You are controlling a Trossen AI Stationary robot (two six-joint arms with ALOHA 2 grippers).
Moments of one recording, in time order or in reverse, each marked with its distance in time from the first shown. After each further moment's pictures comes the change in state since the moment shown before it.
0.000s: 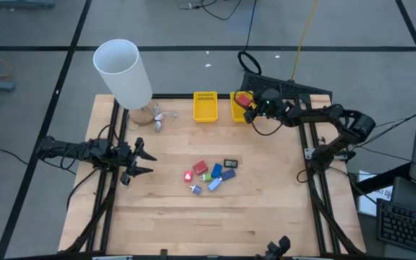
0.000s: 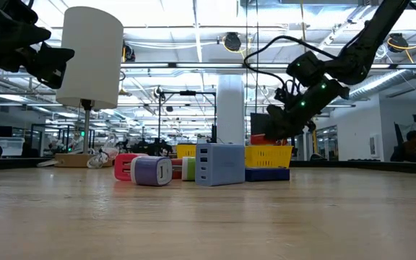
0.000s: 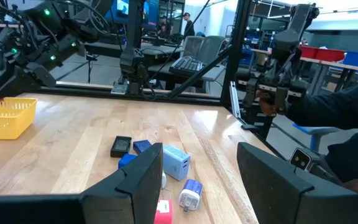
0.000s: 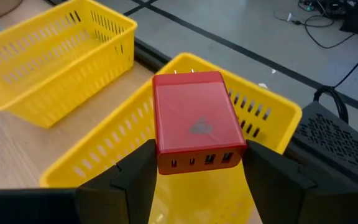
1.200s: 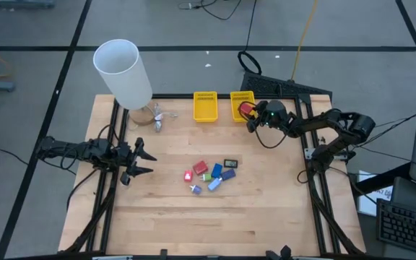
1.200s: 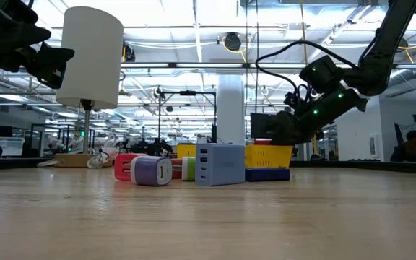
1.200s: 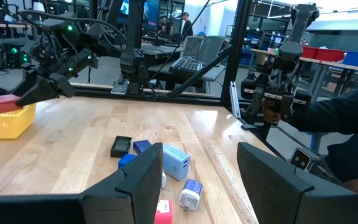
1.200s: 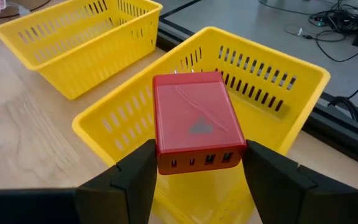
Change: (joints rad) left arm 0.000 0.000 0.000 0.000 0.000 0.000; right arm 0.055 0.000 -0.189 0.260 0.003 0.007
